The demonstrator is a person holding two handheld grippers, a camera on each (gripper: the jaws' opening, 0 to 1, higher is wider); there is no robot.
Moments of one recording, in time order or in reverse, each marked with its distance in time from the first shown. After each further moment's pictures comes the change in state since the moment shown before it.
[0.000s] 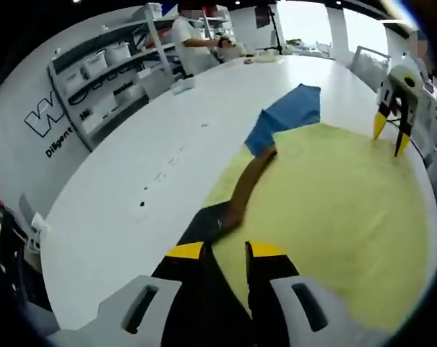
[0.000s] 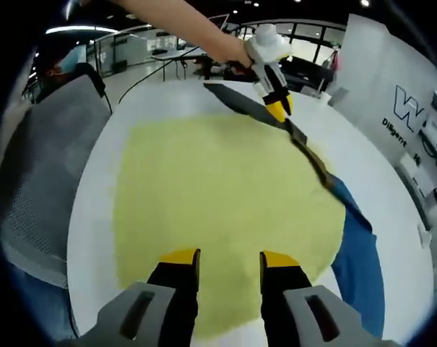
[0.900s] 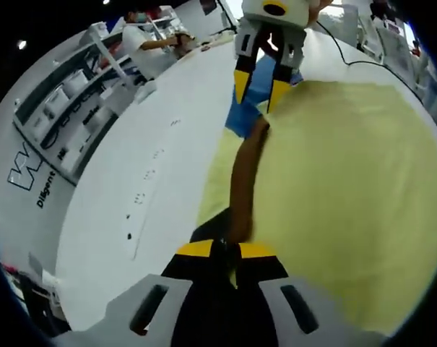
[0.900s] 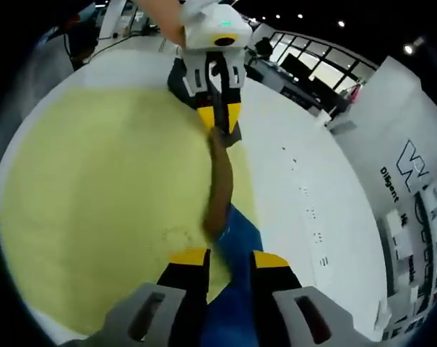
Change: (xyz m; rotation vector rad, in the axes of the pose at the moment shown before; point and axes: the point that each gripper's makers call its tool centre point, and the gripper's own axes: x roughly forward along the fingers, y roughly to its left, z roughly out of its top) left arm 0.050 0.006 0.000 0.275 0.035 -0.060; right arm 0.100 -0.160 0.039 -0.308 0.025 -0.062
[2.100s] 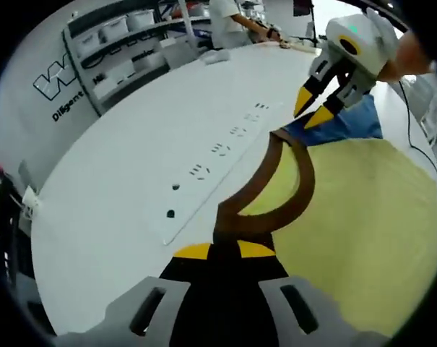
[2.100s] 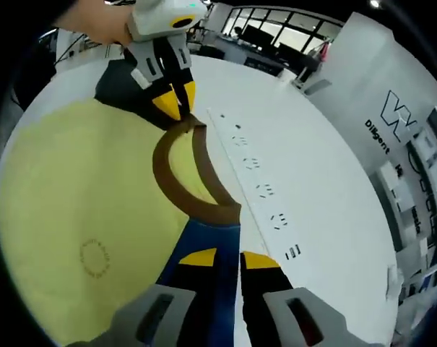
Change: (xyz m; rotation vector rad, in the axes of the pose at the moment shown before) left arm 0.017 0.070 -0.028 -0.475 0.118 0.109; right arm 0.026 -0.082 -0.040 0.234 0.159 -0.098
